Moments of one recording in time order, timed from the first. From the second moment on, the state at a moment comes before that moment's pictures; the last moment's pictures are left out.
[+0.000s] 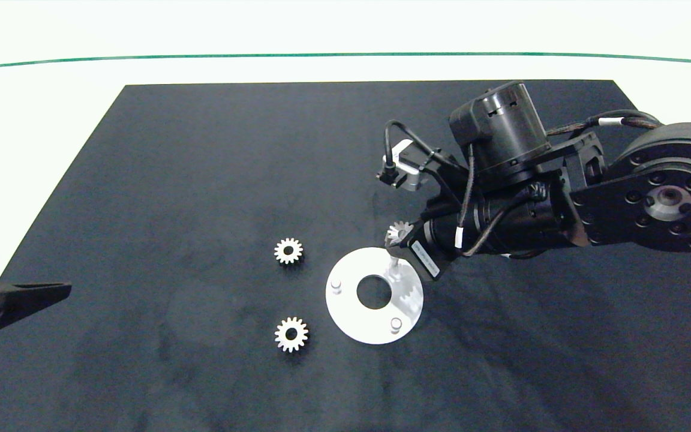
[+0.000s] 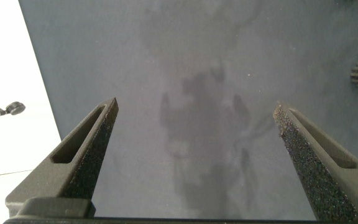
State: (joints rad) left arm -0.06 1.05 -1.10 0.62 0.07 0.19; right arm 0.71 1.85 -1.54 0.34 -0.12 -0.29
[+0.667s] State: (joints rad) left arm -0.06 1.04 -1.10 0.62 0.07 0.19; right arm 0.71 1.88 -1.54 0.33 -0.12 -0.26
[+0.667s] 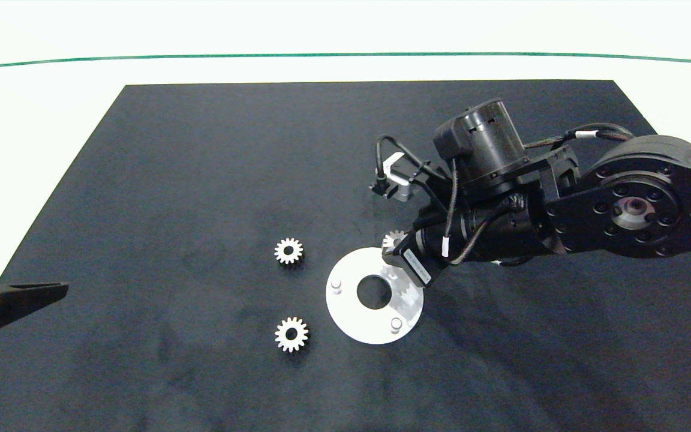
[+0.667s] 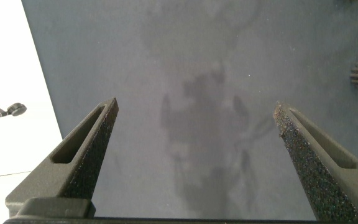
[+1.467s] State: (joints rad) left arm -0.08 1.03 -1.10 0.62 0.07 0.19; right arm 0.71 1.92 -1.54 0.33 -0.12 -0.26
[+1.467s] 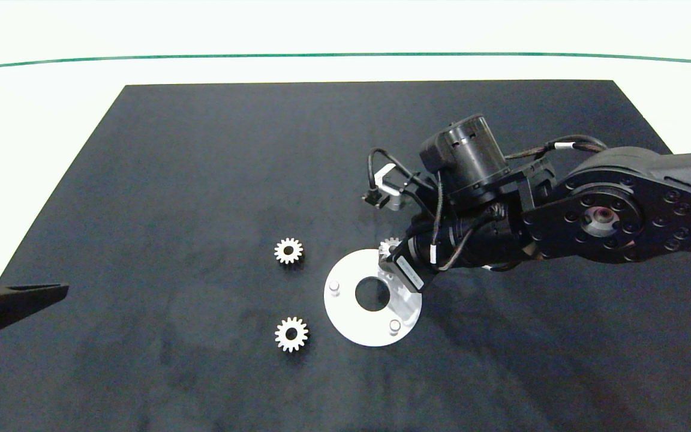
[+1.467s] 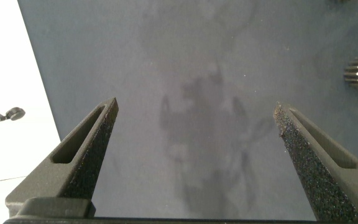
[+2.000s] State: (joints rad) left arm -0.08 1.03 -1.10 0.62 0.07 0.19; right arm 0.71 1.92 -1.53 0.33 -0.15 -0.26
